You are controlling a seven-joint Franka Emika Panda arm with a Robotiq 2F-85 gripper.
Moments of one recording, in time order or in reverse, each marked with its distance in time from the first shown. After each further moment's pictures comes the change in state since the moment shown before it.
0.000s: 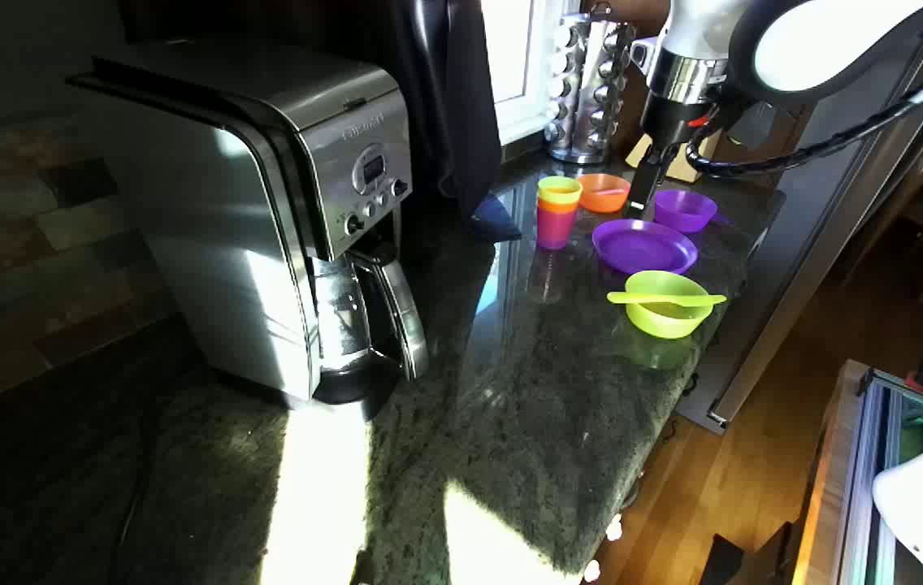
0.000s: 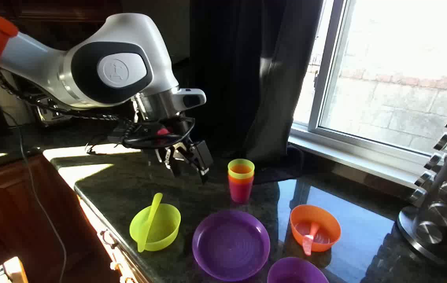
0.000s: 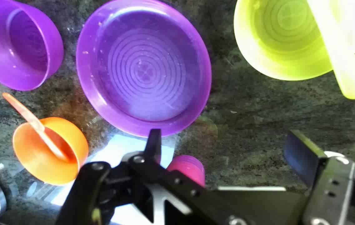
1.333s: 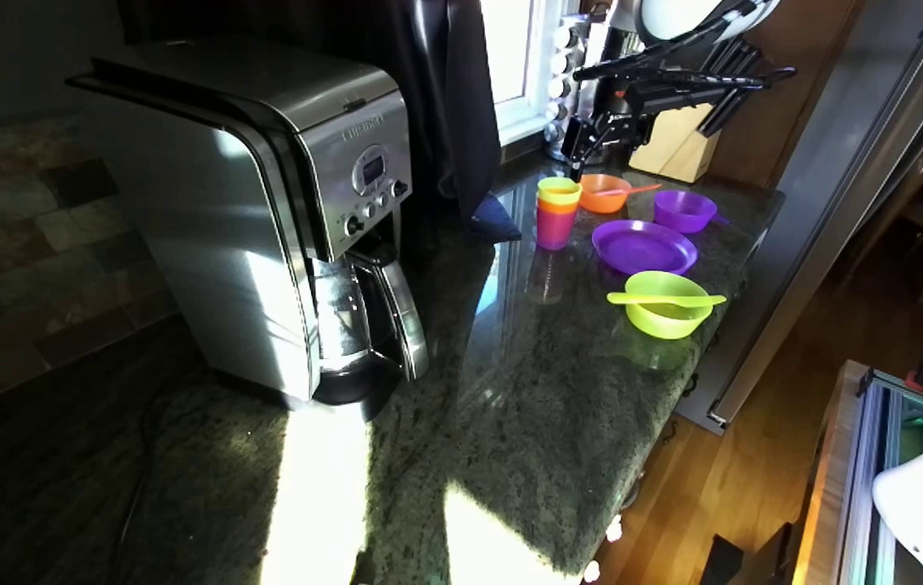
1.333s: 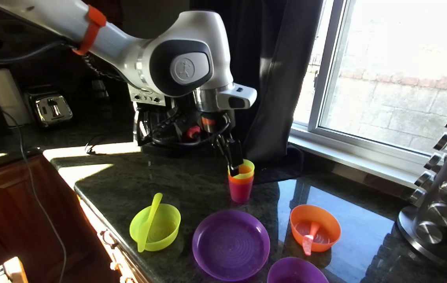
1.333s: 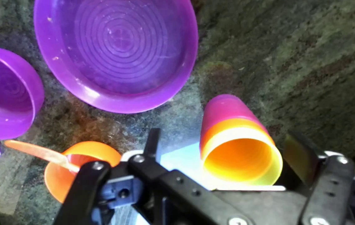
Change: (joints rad) arm -0.026 0.295 -0.060 0.336 0.198 -0.037 0.354
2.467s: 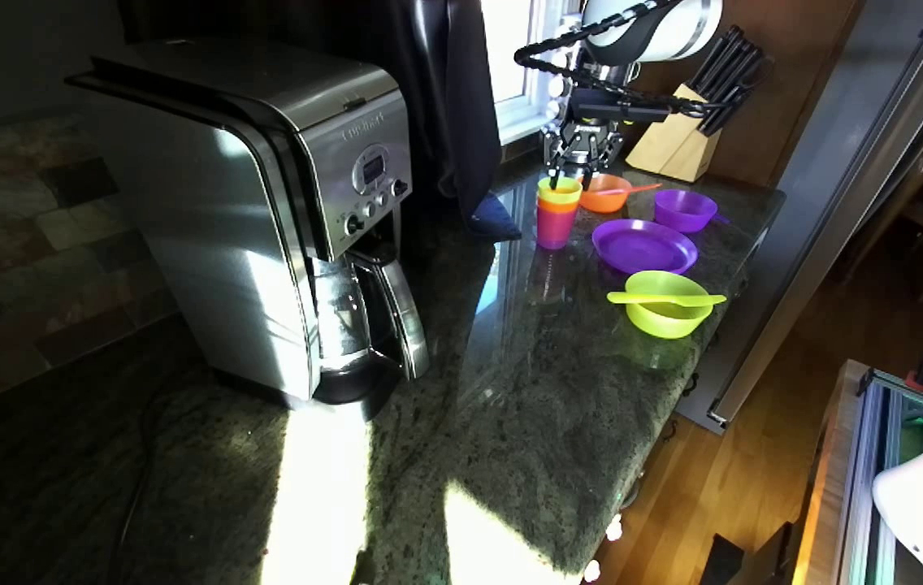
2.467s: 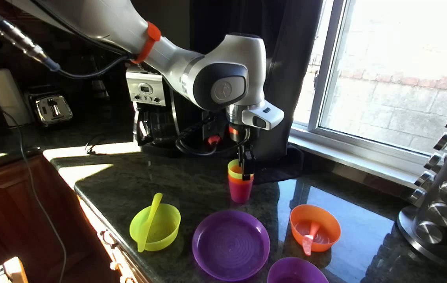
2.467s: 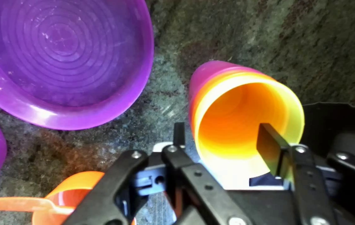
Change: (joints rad) arm 0.005 0.229 -0.052 0.212 0.181 -0.023 0.160
